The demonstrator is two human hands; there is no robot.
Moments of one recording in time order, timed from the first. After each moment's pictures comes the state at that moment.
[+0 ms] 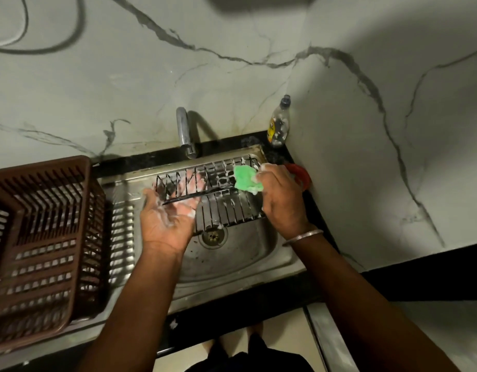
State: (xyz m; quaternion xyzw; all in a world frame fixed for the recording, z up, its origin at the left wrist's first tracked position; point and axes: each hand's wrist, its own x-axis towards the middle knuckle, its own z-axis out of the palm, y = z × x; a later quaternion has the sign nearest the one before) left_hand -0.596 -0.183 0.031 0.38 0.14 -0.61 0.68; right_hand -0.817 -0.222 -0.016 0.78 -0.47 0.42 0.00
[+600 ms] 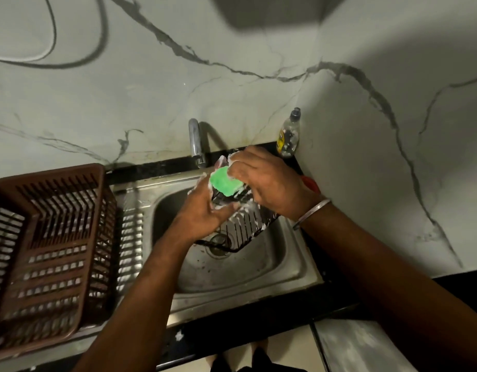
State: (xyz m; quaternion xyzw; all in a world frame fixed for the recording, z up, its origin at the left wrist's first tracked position) left_hand -0.594 -0.221 0.008 0.60 -0.65 -0.38 0.27; right_hand -0.787 -0.267 0.065 0.92 -0.26 0.29 0.00
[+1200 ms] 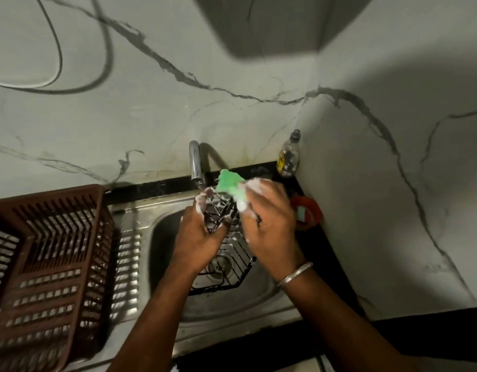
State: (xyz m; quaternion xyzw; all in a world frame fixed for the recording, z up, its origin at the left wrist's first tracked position) left_hand -0.602 -0.210 0.013 0.68 -0.54 -0.37 0.33; right_hand -0.766 -0.230 0.025 0.71 -0.46 0.53 -0.05
